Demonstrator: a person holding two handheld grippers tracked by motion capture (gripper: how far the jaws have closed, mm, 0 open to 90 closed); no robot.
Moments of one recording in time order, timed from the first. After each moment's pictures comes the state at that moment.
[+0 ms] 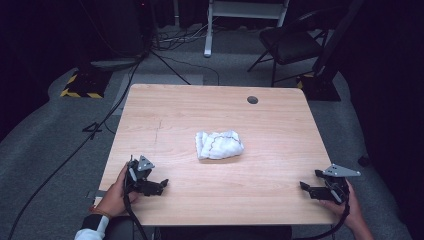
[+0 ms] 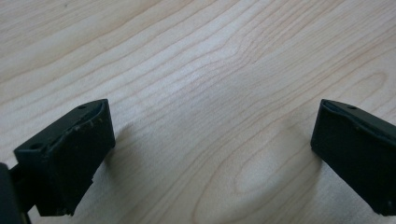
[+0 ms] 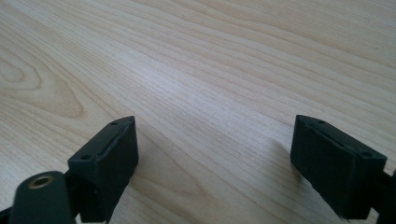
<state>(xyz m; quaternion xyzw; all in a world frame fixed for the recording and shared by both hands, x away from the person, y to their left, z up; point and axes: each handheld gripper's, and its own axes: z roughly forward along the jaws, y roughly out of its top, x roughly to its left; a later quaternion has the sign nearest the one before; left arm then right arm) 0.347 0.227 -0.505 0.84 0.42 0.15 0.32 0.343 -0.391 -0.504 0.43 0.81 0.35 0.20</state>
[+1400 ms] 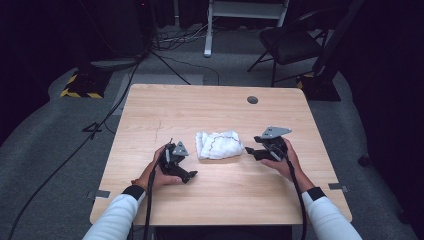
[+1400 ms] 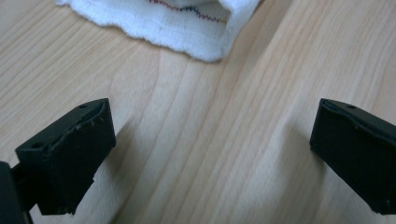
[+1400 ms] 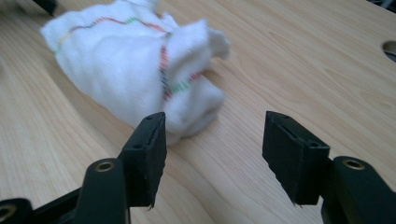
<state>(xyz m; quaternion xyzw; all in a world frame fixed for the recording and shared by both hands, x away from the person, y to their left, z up) 0.415 0.143 -0.504 0.90 0.27 0.10 0.34 0.449 -0.213 -0.461 0.29 0.86 0.39 0.18</state>
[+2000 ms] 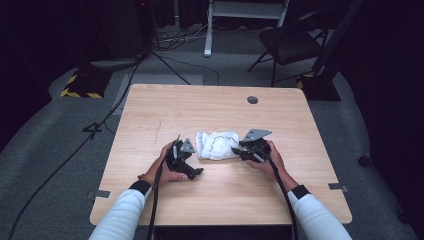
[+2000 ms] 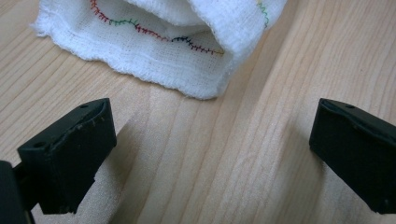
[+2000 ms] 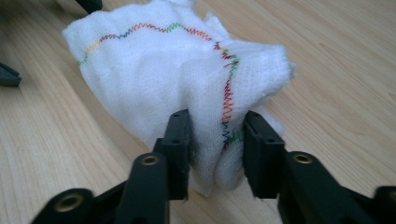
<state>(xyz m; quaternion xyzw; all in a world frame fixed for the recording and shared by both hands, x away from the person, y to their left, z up) 0.426 0.126 -0.504 0.90 0.26 0.09 0.34 0.449 -0.167 -0.473 0.26 0.87 0.38 0.17</state>
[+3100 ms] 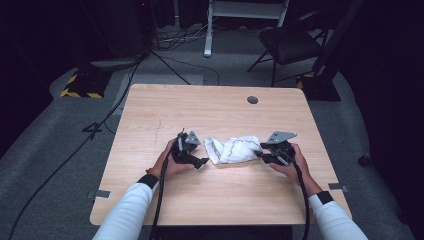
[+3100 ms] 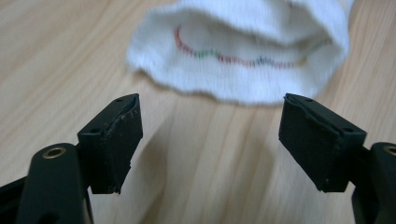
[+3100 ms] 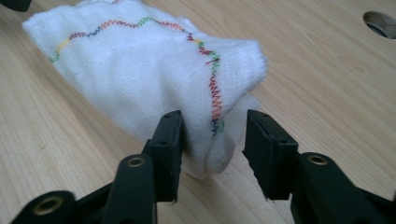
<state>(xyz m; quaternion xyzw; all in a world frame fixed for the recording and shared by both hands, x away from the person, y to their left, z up) 0.450 0.107 -0.491 0.88 0.28 0.09 0.37 0.438 -0.237 -0.465 0.29 0.87 0.34 0.19</state>
